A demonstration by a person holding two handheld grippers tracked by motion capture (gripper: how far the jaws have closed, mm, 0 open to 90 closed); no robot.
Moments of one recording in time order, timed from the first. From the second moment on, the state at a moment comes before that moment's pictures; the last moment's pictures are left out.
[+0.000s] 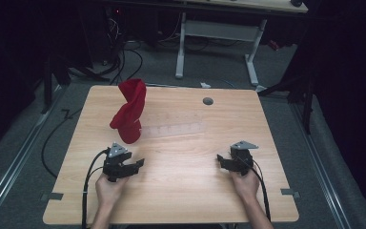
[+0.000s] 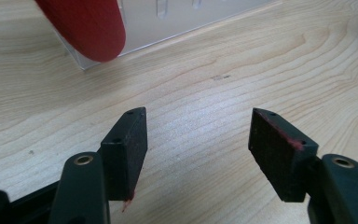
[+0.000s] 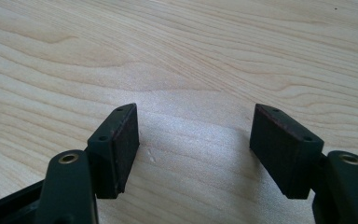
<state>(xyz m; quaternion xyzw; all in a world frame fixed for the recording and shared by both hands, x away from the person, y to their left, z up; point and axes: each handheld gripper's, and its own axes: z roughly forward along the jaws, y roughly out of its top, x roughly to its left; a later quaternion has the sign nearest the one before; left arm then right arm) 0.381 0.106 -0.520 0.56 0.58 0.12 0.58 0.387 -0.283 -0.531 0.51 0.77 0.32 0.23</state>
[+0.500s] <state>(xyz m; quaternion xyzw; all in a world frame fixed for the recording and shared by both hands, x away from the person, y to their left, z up) 0.387 0.097 -0.534 0.57 0.58 0.16 0.56 0.387 -0.283 -0.531 0.51 0.77 0.32 0.23</state>
